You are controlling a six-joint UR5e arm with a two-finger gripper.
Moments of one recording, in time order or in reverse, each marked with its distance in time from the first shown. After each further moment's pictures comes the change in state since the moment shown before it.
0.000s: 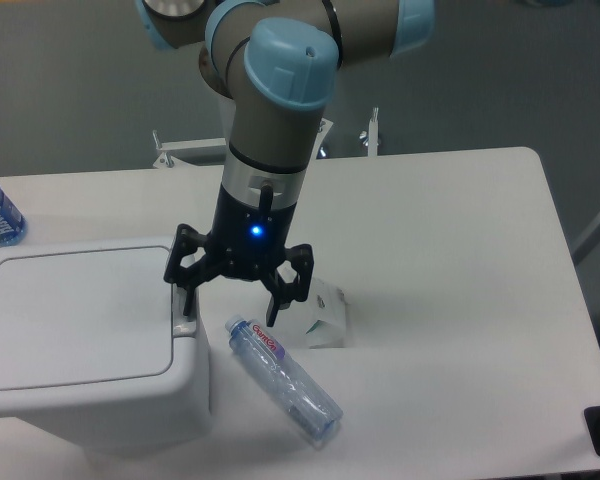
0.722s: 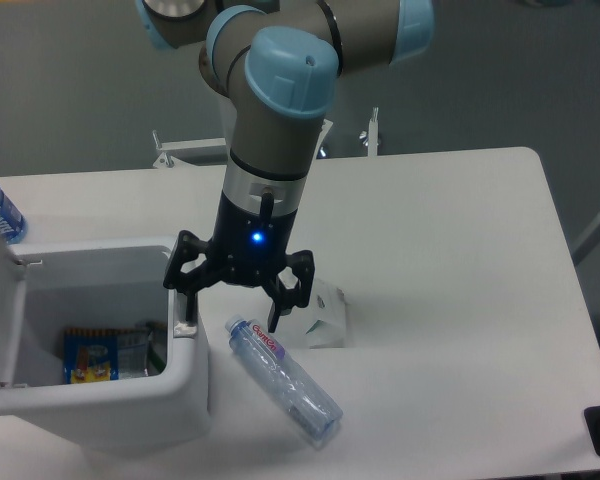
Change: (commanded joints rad) arm 0.000 -0.006 -0.002 0.034 0.002 -0.003
